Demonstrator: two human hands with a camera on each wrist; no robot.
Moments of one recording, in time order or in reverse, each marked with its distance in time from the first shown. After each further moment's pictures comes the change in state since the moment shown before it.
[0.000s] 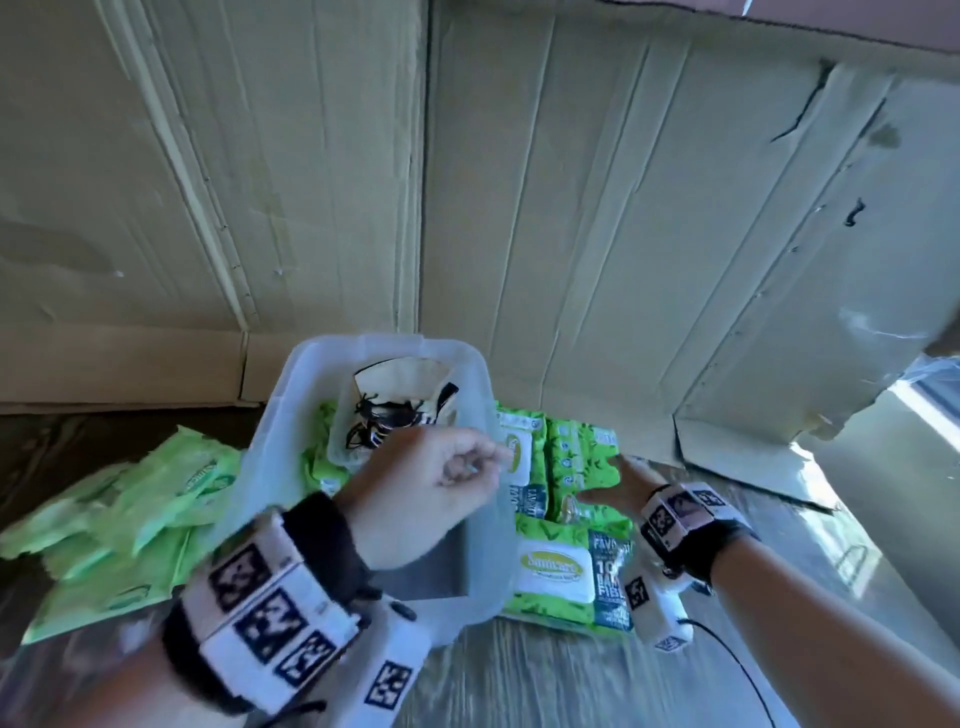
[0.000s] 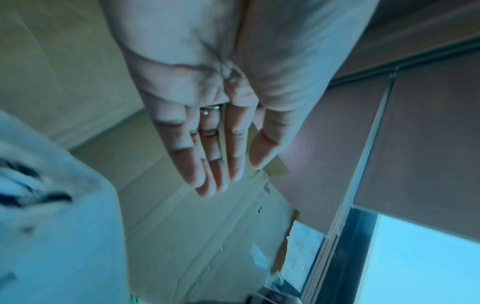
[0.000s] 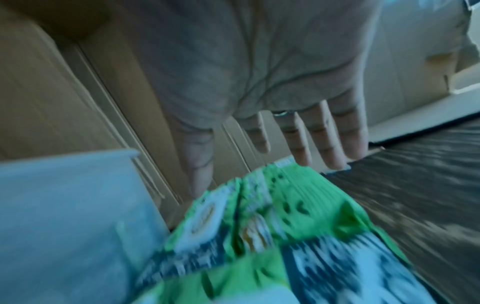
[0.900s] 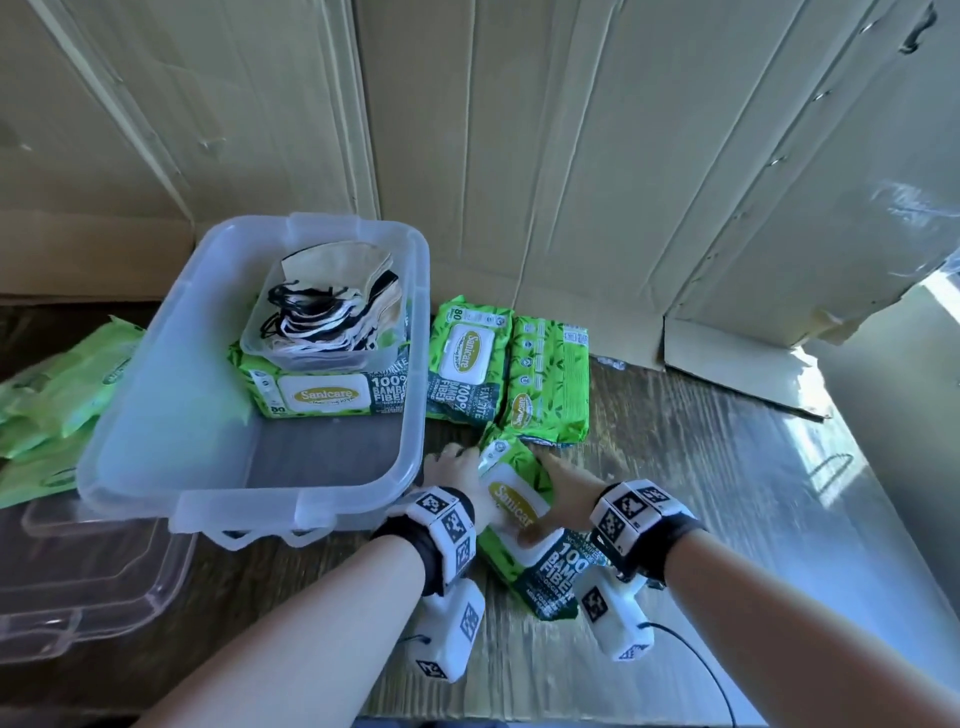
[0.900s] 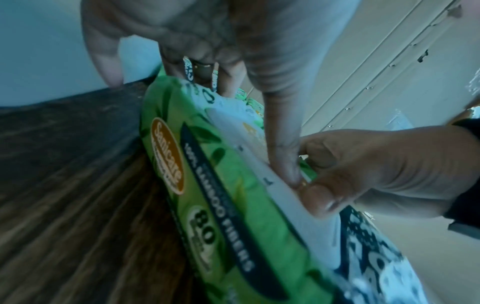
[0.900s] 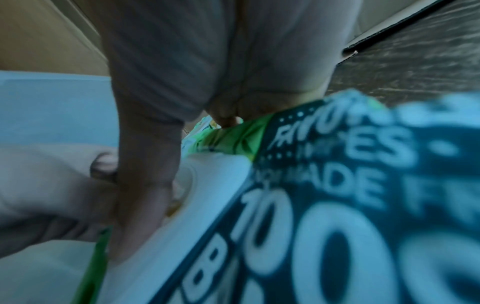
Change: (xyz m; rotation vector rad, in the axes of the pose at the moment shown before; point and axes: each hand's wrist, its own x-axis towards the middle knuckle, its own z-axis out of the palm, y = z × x) left_hand 0.049 -0.042 0.196 0.376 -0.315 -0.587; right_hand -0.009 0.073 0.070 -0.127 -0.383 -0.314
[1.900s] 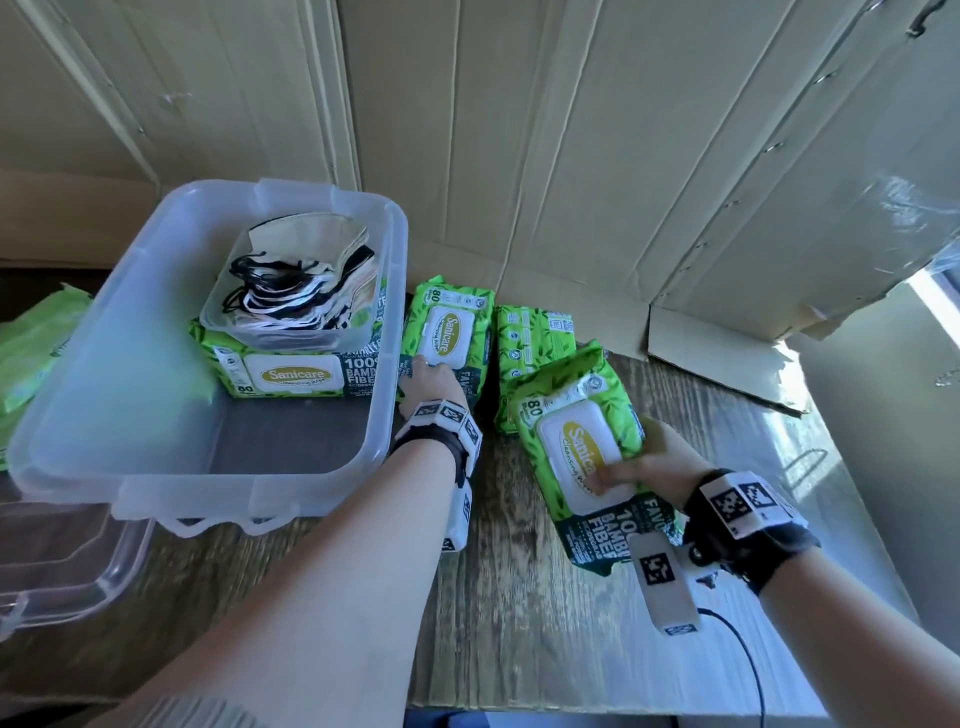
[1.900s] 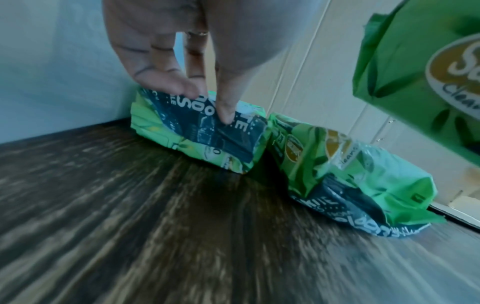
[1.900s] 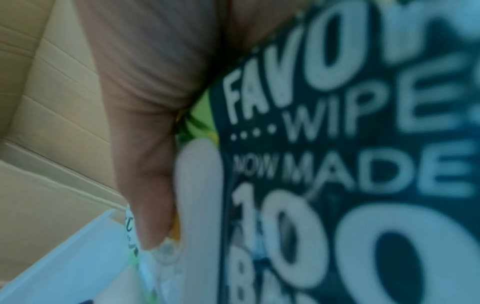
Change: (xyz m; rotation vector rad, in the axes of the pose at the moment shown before) left_hand 0.063 0.030 -0.033 -0.533 0.528 -0.289; right_hand -0.044 0.070 -0.050 0.734 0.270 -0.055
